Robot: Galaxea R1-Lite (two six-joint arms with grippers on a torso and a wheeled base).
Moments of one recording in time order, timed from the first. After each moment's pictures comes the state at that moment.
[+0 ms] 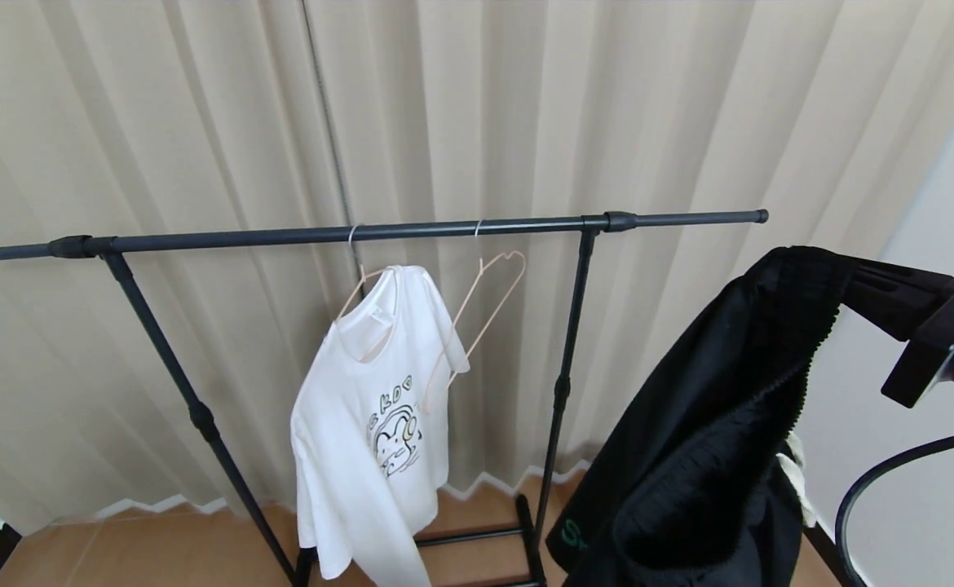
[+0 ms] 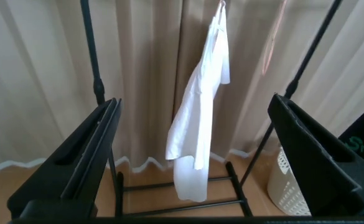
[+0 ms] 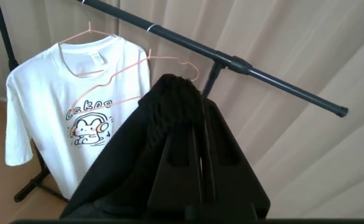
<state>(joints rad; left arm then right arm) -0.01 0.00 0.00 -0.03 -0.03 -0.06 0.39 1.17 -0.62 -0.54 0.05 -0.22</state>
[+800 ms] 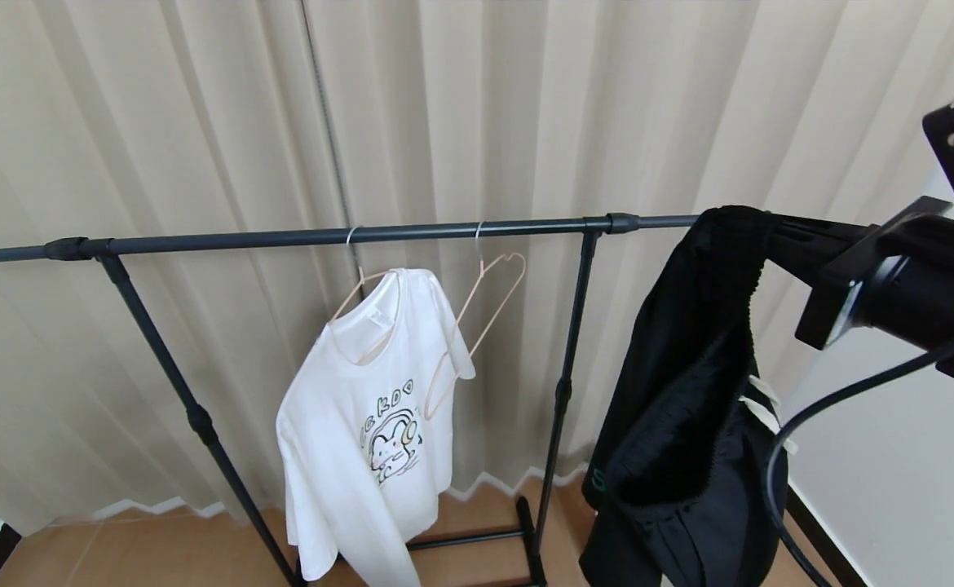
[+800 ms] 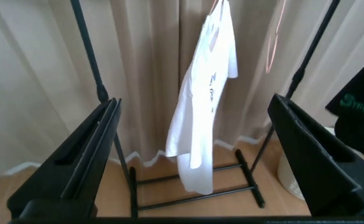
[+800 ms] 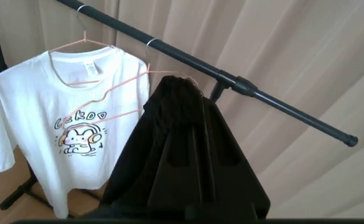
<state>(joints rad) -0.02 0.28 -0.26 0.05 -0.08 -0.04 0.53 1.32 -0.79 -0.54 -0.07 -0.17</state>
